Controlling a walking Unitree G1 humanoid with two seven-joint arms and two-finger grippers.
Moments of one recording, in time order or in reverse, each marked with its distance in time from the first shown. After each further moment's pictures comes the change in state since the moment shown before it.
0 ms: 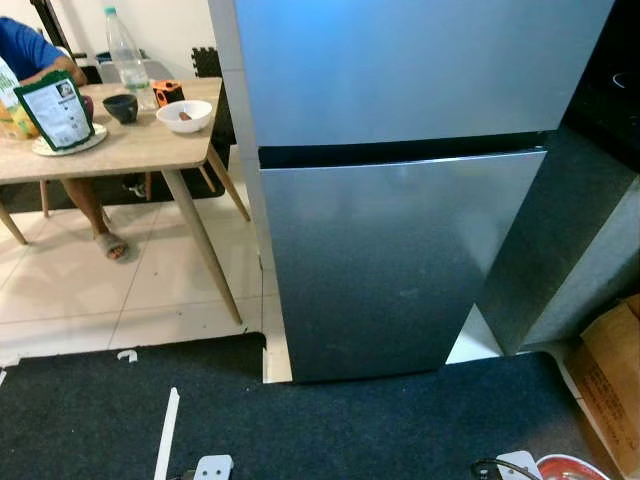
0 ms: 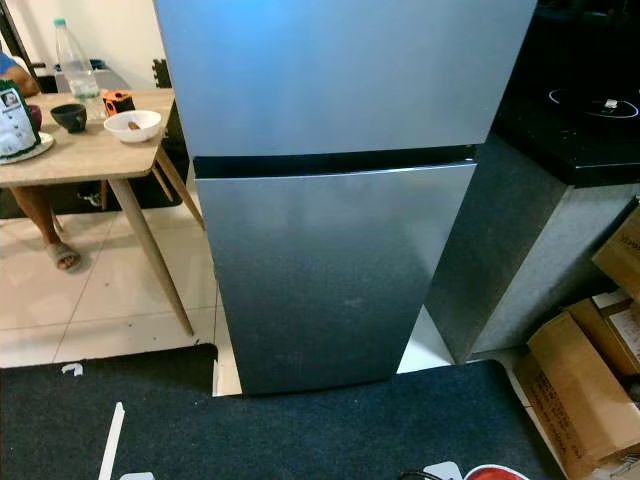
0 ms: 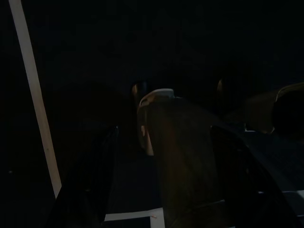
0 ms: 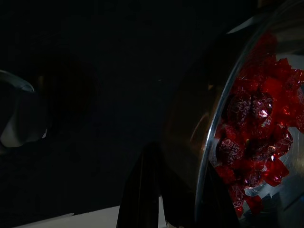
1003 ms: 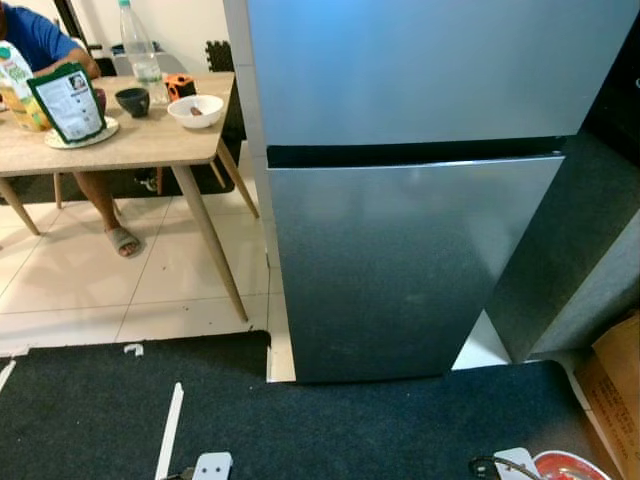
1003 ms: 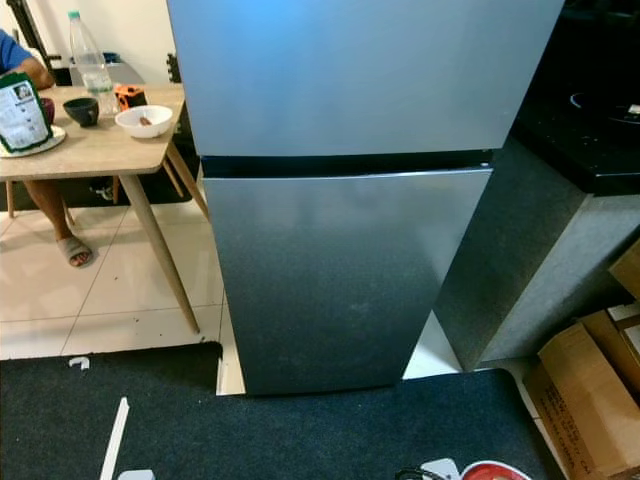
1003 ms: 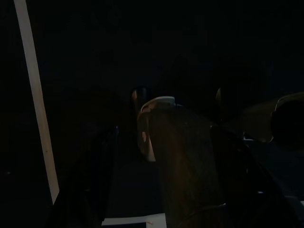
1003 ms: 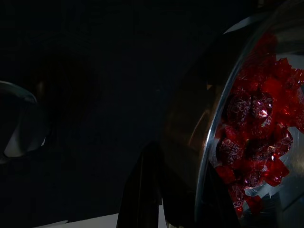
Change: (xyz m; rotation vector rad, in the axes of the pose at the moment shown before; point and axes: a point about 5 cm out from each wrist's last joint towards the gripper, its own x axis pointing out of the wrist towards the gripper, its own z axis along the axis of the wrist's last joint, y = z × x) left arm 0.000 0.001 0.004 -0.002 -0.019 0.012; right arm 0.000 0.001 0.003 -0.007 -0.008 0.005
